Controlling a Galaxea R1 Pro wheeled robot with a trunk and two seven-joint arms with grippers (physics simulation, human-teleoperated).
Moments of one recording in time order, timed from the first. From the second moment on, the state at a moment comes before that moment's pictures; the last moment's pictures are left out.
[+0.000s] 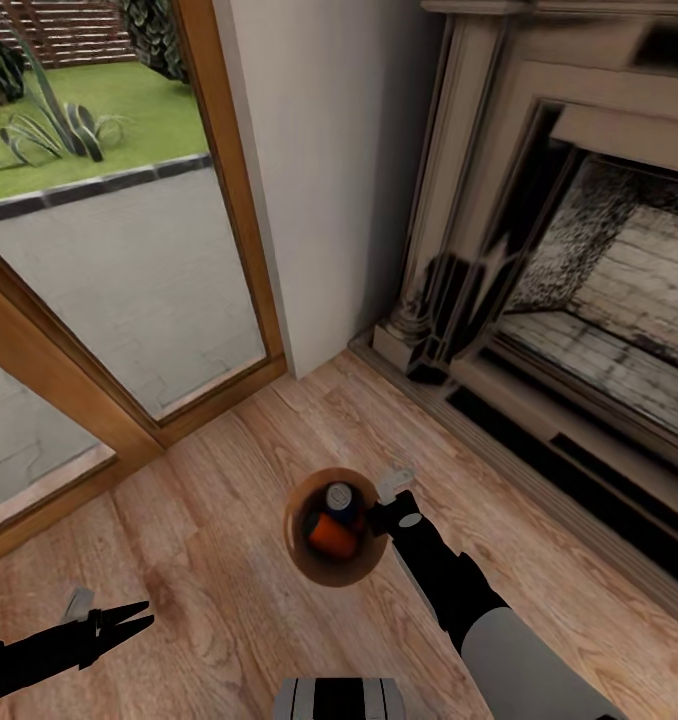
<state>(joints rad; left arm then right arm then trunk) -0.44 0.48 0.19 -0.44 0.23 0.13 -1.47 -0.67 0.13 0.33 -0.76 0.15 0.41 -0.06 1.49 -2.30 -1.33</state>
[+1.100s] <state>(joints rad) -0.44 0.48 0.19 -0.44 0.23 0.13 -1.47 -0.67 0.13 0.33 -0.76 0.15 0.41 -0.06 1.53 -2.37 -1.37</state>
